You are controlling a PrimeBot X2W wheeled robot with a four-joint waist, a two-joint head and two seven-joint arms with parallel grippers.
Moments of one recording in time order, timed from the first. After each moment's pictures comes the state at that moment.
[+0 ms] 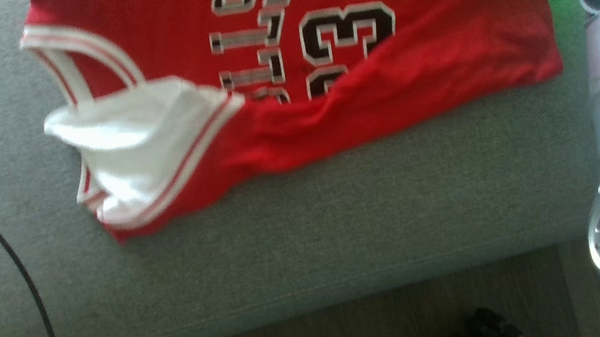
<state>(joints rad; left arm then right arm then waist) -1.42 0.35 -0.72 0.96 -0.71 -0.11 -0.02 -1.12 -0.05 -0.30 0.78 0.17 0.13 0.15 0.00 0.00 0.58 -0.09</state>
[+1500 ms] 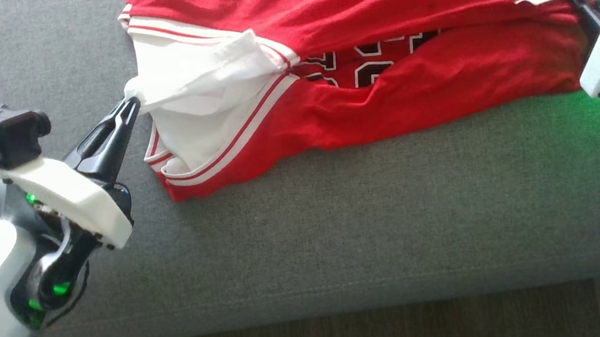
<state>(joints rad) -0.63 0.77 -0.87 -0.02 -1.03 0.11 -0.05 -0.64 -0.18 -0.25 0.30 0.24 0.13 0.54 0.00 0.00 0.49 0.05</state>
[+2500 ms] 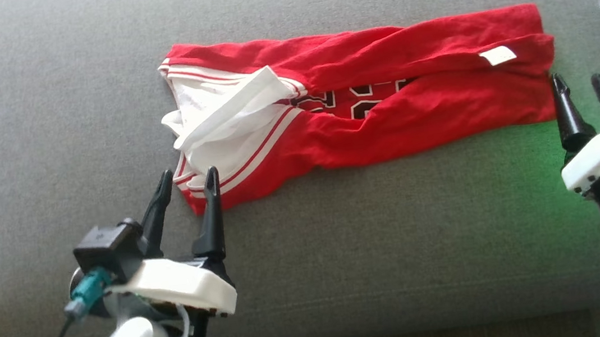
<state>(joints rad) -0.26 0.45 -0.75 -0.11 -0.77 0.41 -0.25 -0.36 -0.05 -0.34 0.28 0.24 0.13 0.14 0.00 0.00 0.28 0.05</state>
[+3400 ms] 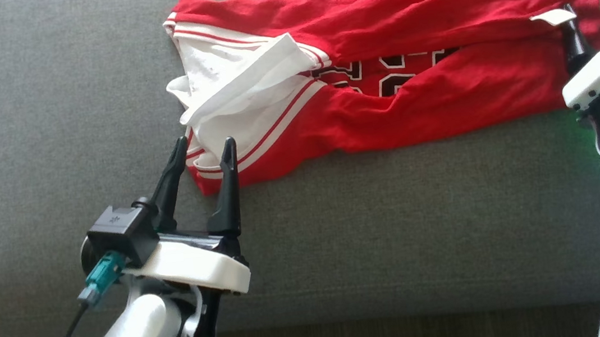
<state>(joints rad) -0.28 0.33 -0.66 -0.06 -0.60 0.28 -0.25 -0.74 -0.07 -0.48 0.76 0.13 0.13 0.05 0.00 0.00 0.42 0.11</state>
